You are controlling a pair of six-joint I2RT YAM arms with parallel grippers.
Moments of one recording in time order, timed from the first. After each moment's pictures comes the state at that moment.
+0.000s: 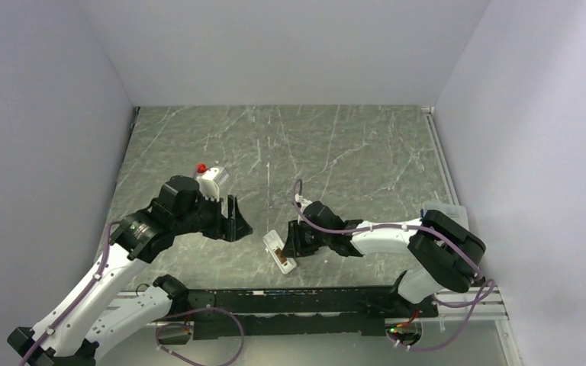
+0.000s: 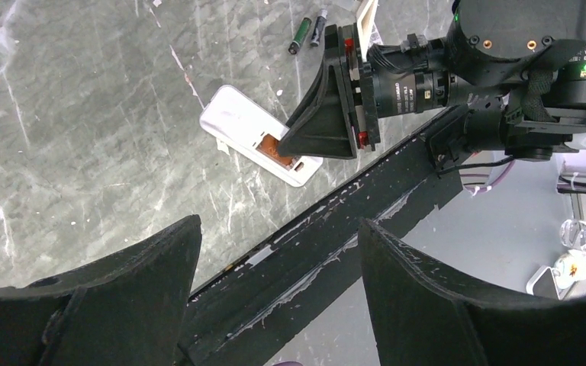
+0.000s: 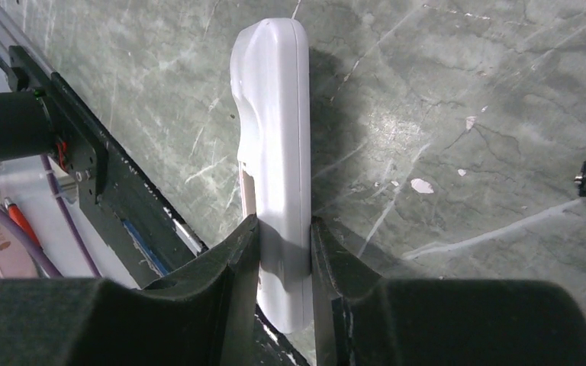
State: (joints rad) left arm -0.60 0.76 0.91 -0.81 0.28 -0.47; right arm 0.93 1.50 0.56 0.18 -0.28 0.74
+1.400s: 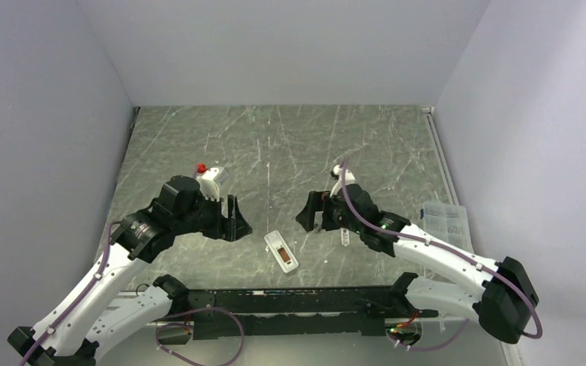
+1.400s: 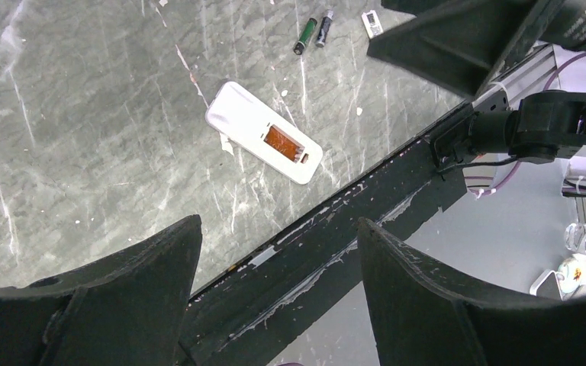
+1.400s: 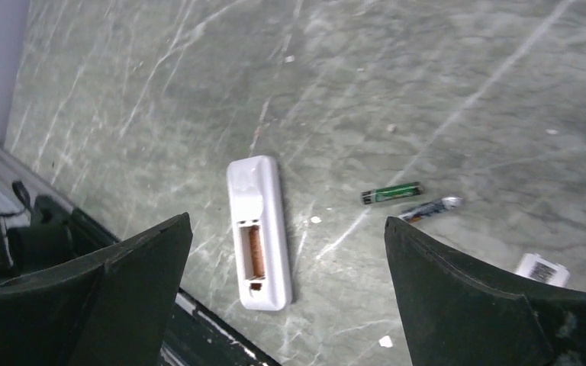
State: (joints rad) left arm -0.60 0.77 0.90 -0.81 0.26 -0.47; right arm 0.84 1.07 0.65 -0.16 0.05 0.63
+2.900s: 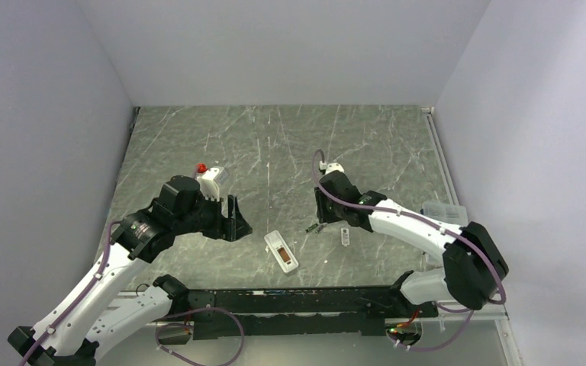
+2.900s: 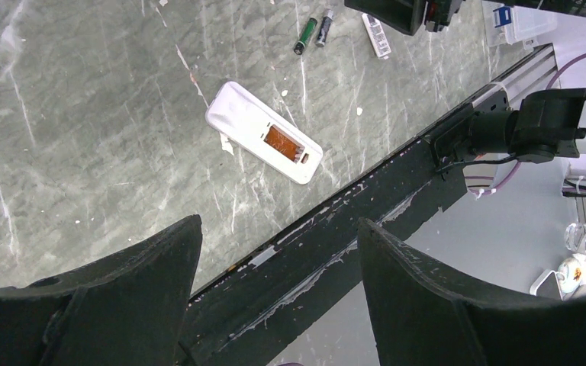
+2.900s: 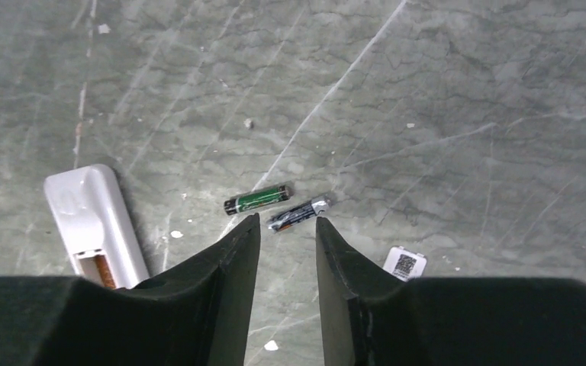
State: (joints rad) left arm -0.60 0.77 0.90 -0.81 0.26 -0.47; right arm 0.73 1.32 0.79 -0.35 0.16 0.46
